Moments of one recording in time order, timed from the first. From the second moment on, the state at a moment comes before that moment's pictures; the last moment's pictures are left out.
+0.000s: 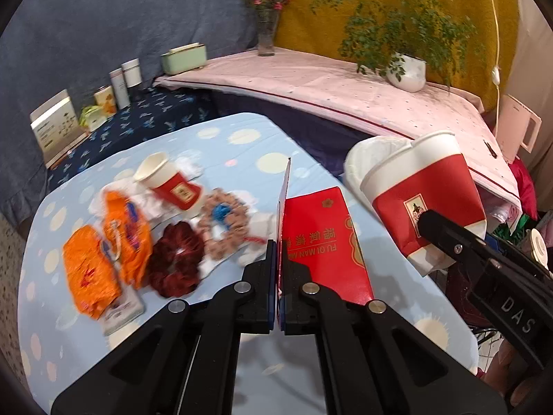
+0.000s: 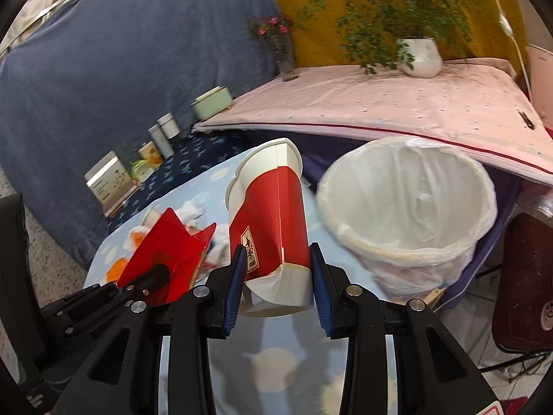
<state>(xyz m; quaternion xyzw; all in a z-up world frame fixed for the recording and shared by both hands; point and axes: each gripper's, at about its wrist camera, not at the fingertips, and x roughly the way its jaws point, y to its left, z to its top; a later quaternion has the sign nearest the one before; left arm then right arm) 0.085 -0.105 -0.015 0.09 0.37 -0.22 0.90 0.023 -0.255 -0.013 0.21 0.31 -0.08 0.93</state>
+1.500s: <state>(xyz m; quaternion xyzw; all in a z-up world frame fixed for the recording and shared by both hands) 0.134 -0.222 -0.026 0.10 0.36 -0.27 0.89 0.035 -0.356 -0.027 0.25 0.29 -0.20 0.90</state>
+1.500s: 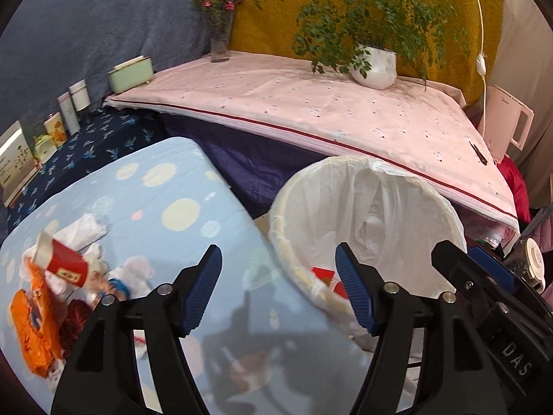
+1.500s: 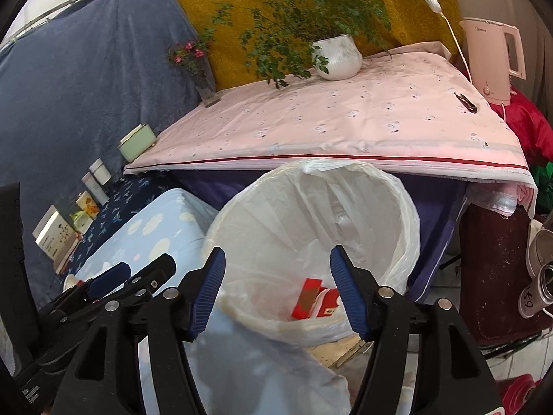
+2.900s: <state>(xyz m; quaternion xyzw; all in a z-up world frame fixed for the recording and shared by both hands) 0.156 0.111 -0.069 -0.06 0.43 0.01 0.90 0.112 -0.094 -0.025 0.14 0.37 0.03 0.92</state>
